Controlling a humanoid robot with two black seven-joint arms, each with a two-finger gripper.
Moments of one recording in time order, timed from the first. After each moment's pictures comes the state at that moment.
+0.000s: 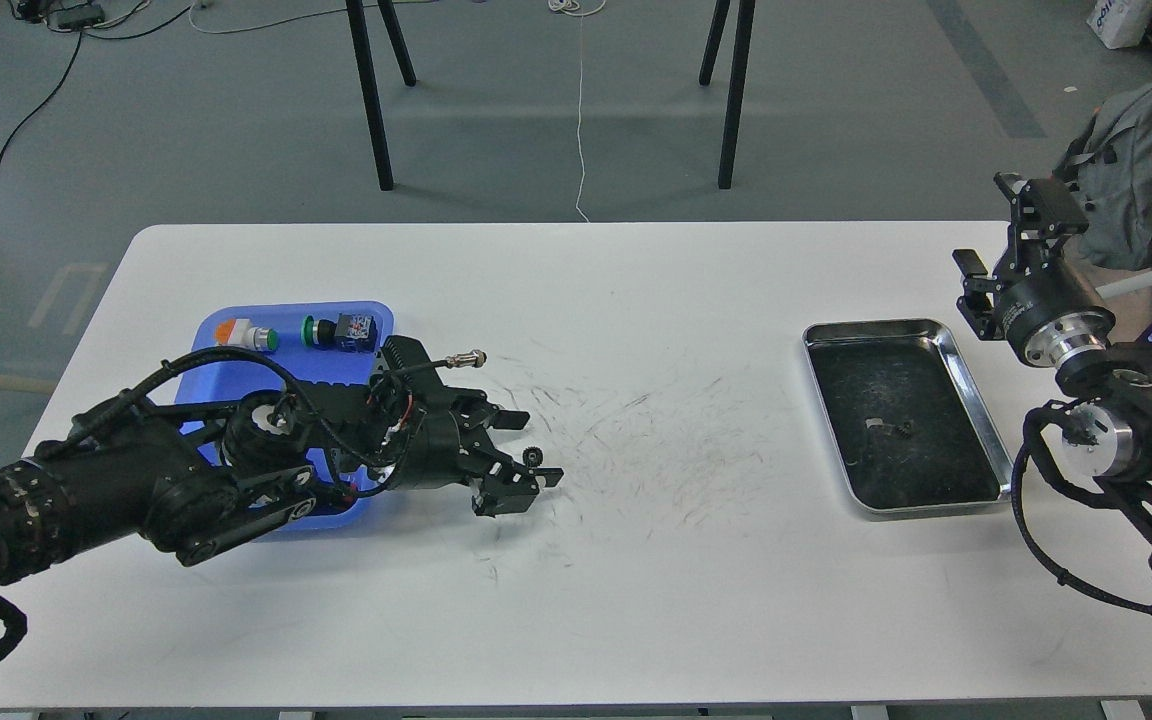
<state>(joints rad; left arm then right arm) -0.92 0.30 0.04 -0.88 1.89 0.08 -0.49 0.63 -0.53 0.63 0.84 -0.30 0.00 0.40</state>
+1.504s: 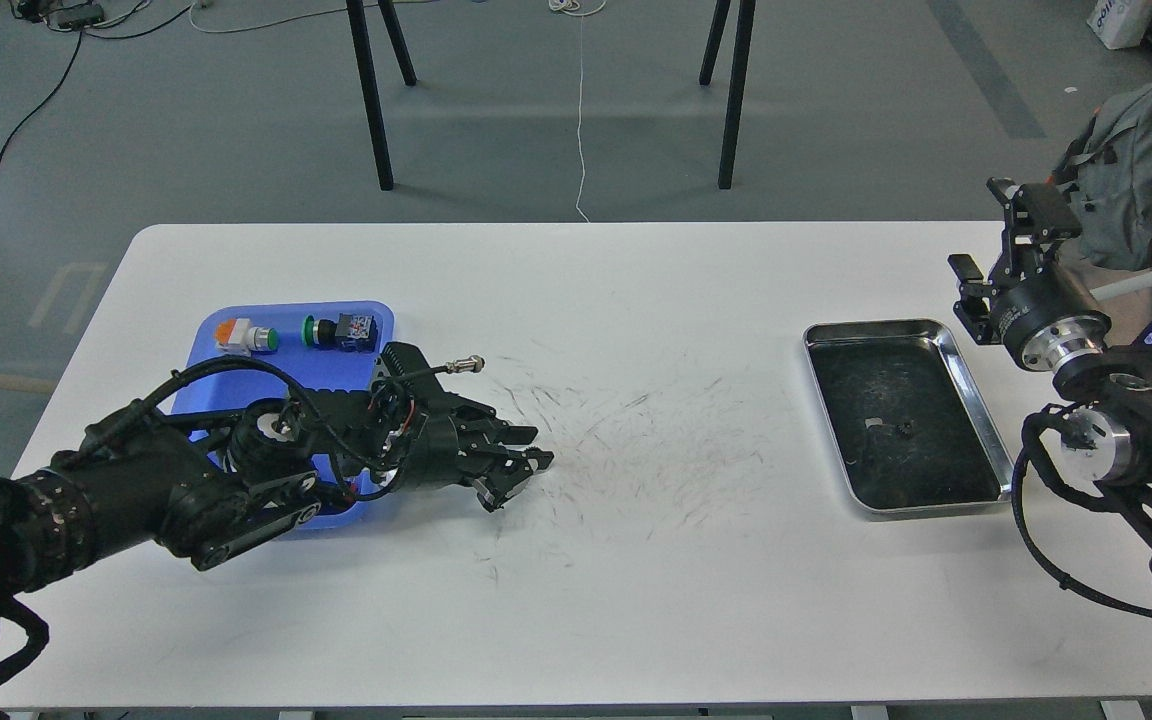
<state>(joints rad) -0.89 0.25 0.04 -0.79 1.89 0.10 -0.49 0.63 -0.53 0.62 0.84 -0.31 0.01 0.40</state>
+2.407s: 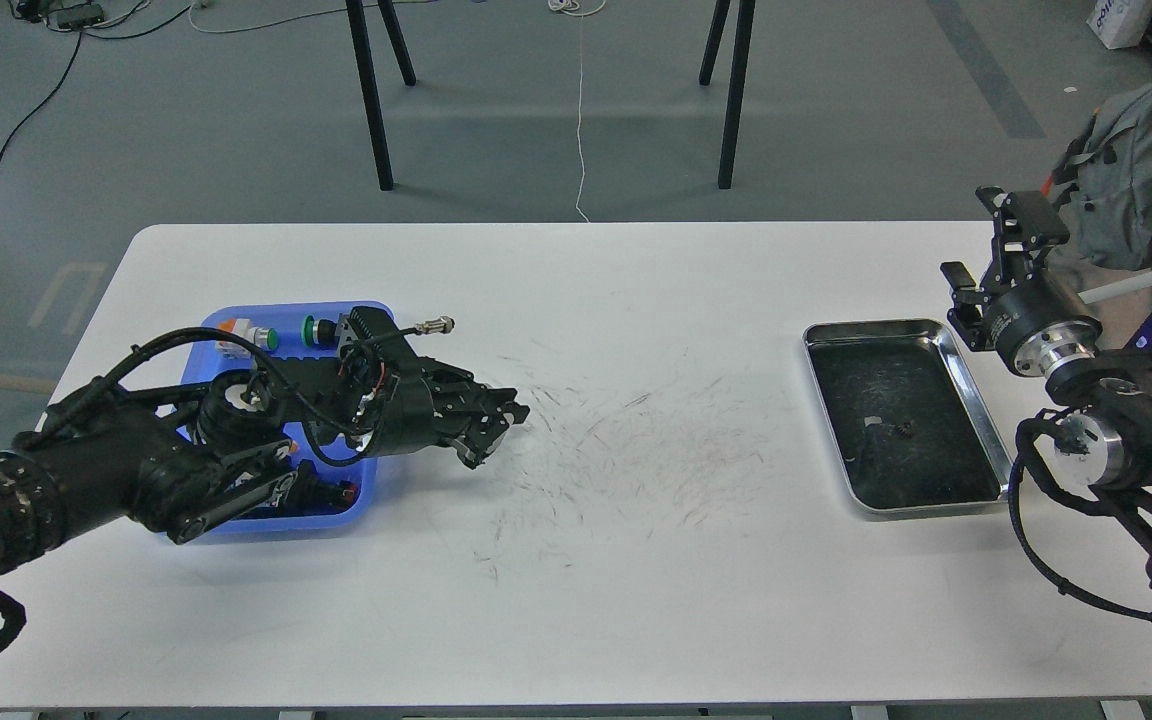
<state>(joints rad) -0.94 0.33 -0.07 -0.78 1.88 0.10 -0.49 0.64 -0.52 0.59 0.83 -0.31 0.00 0.40</state>
